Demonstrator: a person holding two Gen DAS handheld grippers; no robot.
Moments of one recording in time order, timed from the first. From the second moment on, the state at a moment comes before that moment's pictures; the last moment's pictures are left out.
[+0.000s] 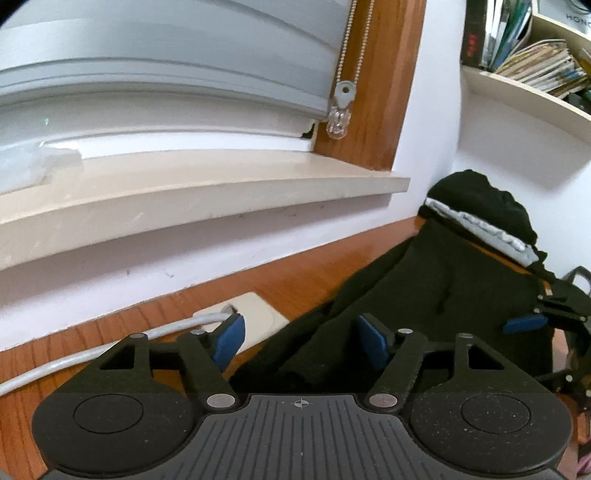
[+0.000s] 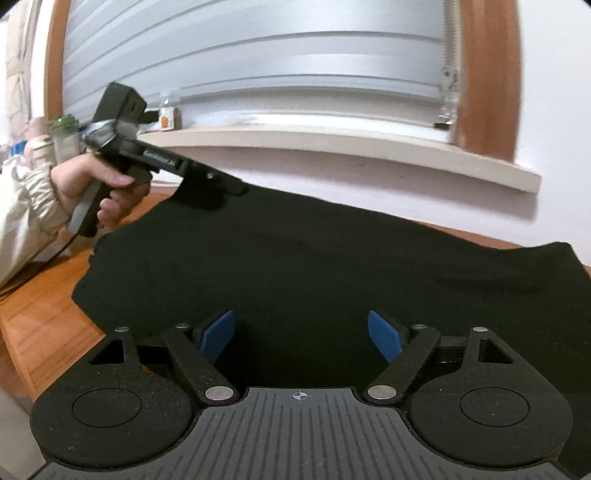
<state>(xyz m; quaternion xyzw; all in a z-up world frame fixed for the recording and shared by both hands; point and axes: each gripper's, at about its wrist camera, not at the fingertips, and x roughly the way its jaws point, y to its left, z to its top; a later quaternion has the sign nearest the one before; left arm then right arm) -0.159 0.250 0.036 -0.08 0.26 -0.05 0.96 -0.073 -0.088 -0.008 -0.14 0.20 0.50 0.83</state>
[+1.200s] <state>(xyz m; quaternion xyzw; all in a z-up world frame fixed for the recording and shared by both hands) -0.161 0.298 0.014 -0.20 0.31 -0.08 0.93 -0.165 0.000 -0.008 -0.22 0.14 0.55 0.79</state>
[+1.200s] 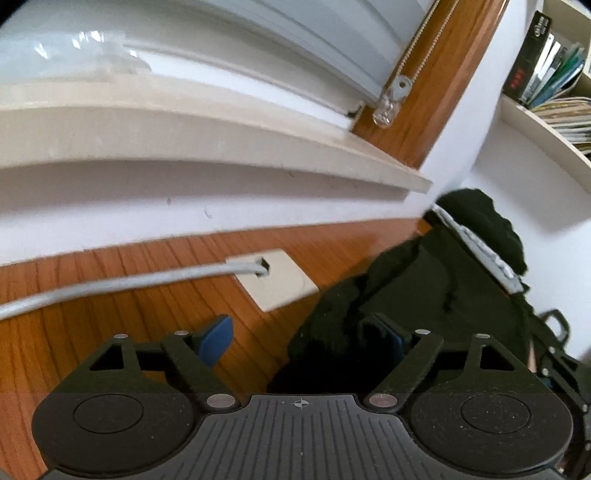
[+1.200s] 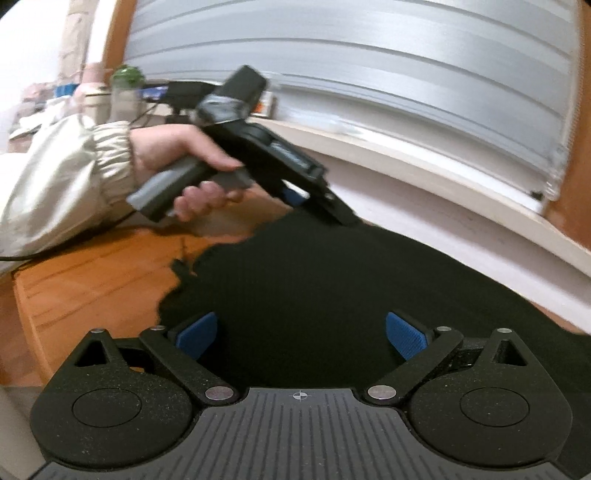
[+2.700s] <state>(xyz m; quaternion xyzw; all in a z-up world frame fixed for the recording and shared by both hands) 0.034 0.023 0.180 -0.06 0.20 -0.16 0.97 -0.013 -0.205 0.121 -0.14 0.04 0.42 0.90</state>
